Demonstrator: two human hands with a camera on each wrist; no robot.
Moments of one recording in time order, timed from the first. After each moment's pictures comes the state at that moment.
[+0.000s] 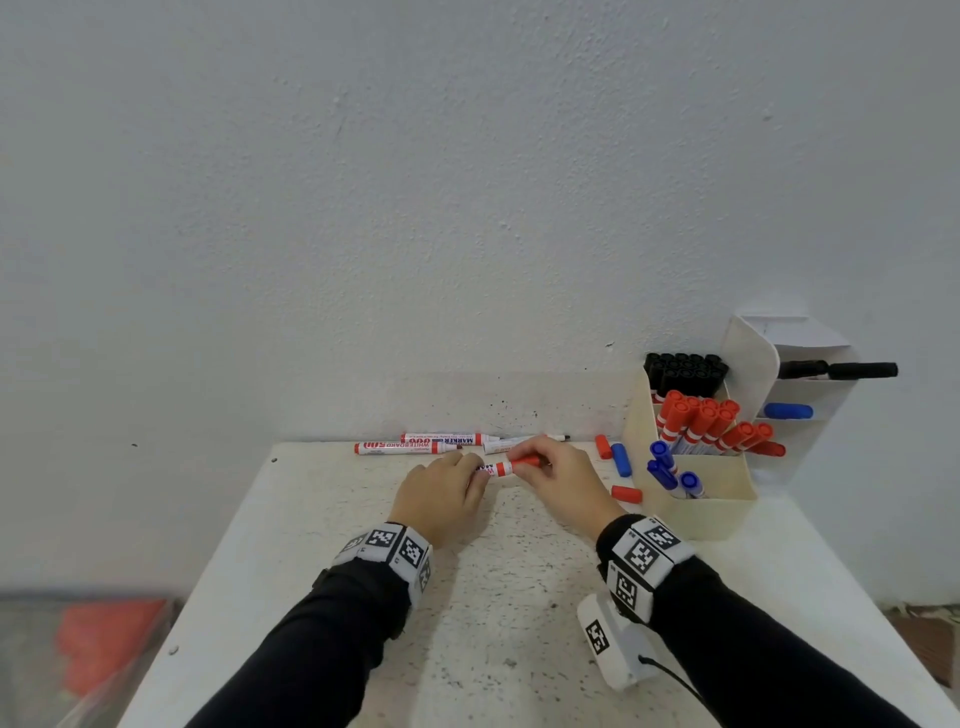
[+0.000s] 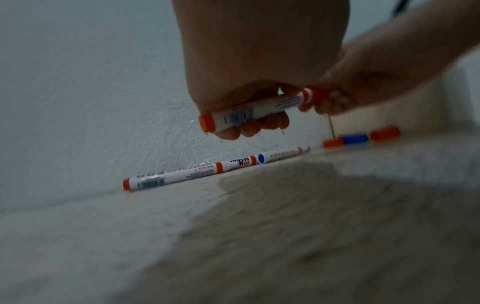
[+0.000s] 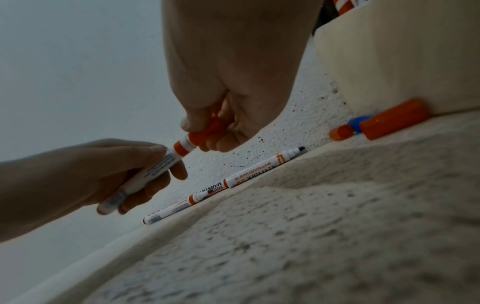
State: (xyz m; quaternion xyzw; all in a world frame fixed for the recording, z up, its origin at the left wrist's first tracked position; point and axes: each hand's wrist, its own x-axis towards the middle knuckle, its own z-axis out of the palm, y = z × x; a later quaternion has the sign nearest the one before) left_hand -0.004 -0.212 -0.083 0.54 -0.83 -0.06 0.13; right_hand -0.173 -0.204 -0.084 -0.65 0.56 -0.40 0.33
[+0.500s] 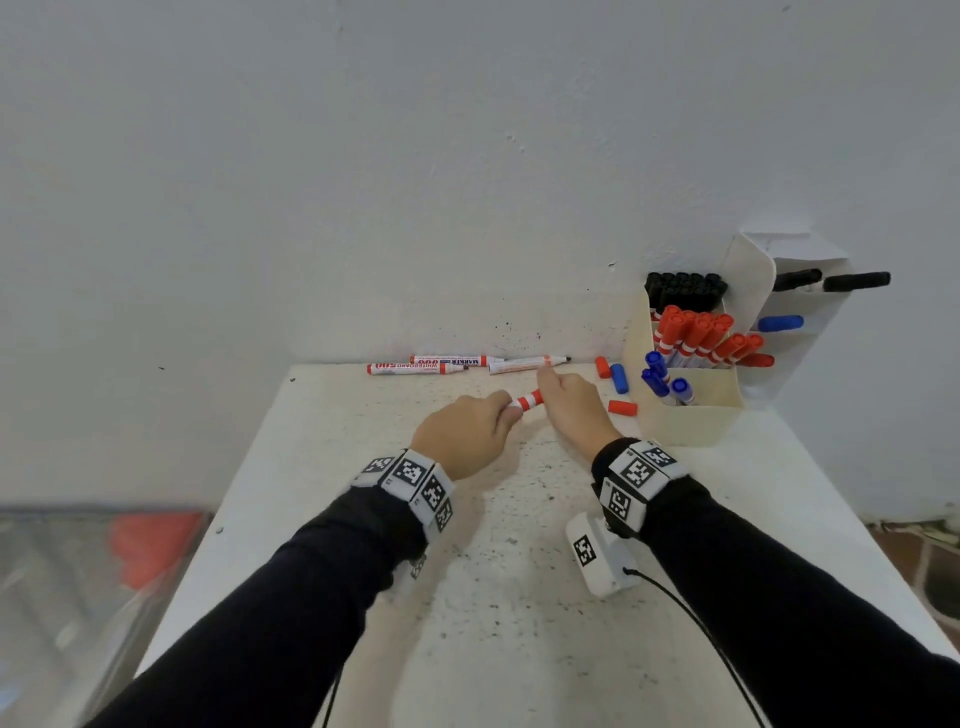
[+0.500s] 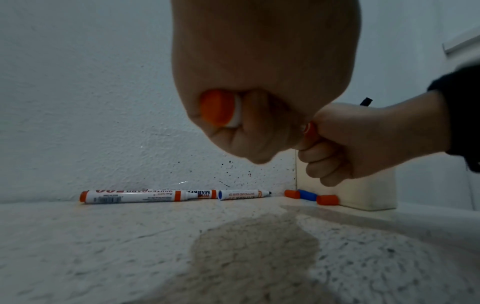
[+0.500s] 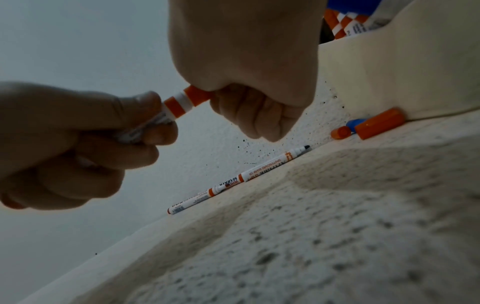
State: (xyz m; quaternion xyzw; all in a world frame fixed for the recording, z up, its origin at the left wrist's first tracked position) left_hand -0.016 -0.160 -0.056 0.50 -0.85 -0.13 0.11; right_hand -0.163 -0.172 -0.068 -0.56 0.66 -0.37 0.33
